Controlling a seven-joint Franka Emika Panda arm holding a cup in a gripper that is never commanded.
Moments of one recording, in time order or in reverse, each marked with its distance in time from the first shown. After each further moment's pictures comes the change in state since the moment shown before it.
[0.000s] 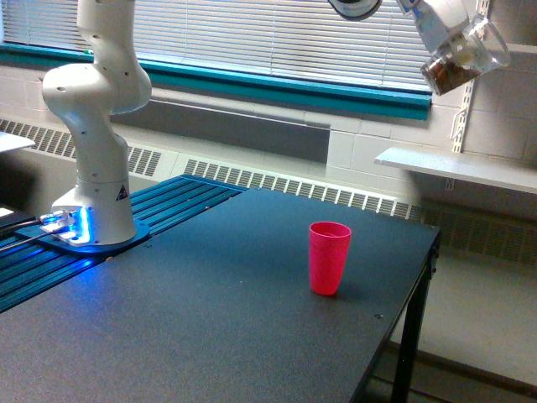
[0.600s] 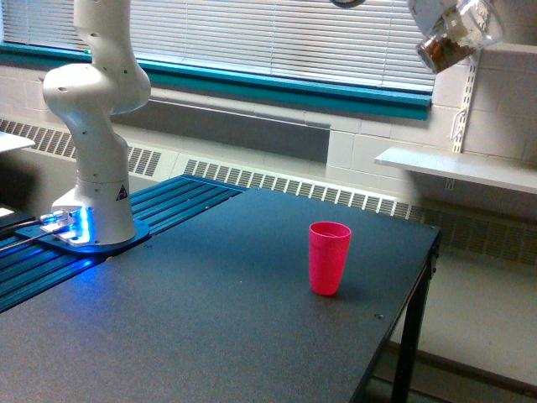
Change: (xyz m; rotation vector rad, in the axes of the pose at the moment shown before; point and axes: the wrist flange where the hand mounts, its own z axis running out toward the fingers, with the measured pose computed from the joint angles) arm -0.001 -0.004 -0.037 -0.018 0.054 -0.044
